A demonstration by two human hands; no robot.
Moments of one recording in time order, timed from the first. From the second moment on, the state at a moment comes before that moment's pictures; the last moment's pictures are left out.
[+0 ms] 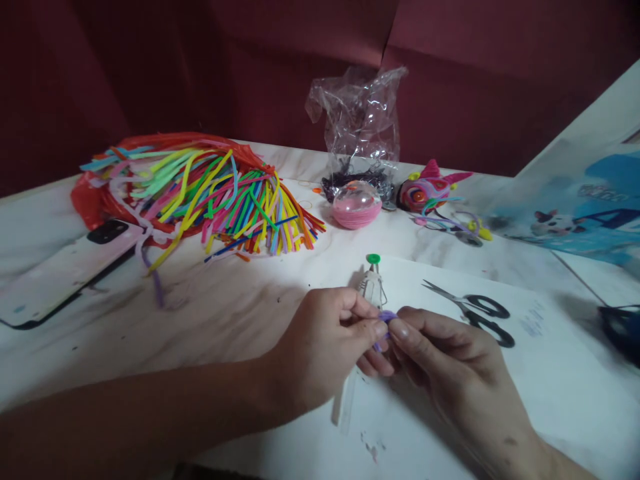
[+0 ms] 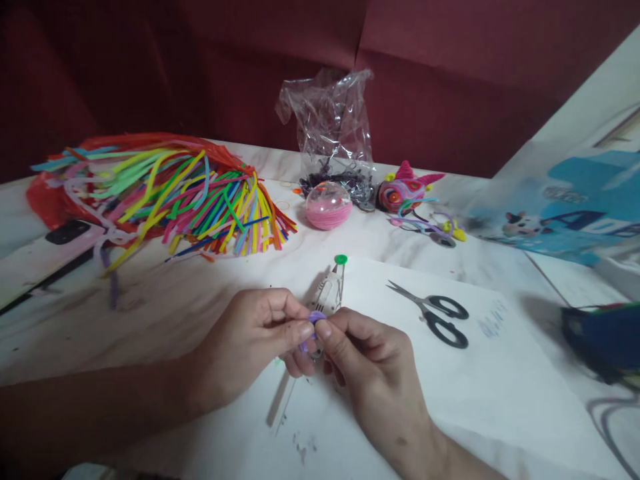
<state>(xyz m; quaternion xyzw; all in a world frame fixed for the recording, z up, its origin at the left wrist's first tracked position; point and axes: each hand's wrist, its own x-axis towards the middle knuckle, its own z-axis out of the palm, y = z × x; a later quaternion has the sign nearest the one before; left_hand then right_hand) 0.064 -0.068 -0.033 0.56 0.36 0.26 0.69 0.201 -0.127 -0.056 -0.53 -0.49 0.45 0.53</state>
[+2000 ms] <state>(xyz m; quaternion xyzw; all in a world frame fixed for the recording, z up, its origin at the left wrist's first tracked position) 0.051 -0.061 -0.029 0.79 0.35 0.20 0.46 0.211 -0.118 -0.048 -0.55 -0.58 0.47 0.38</state>
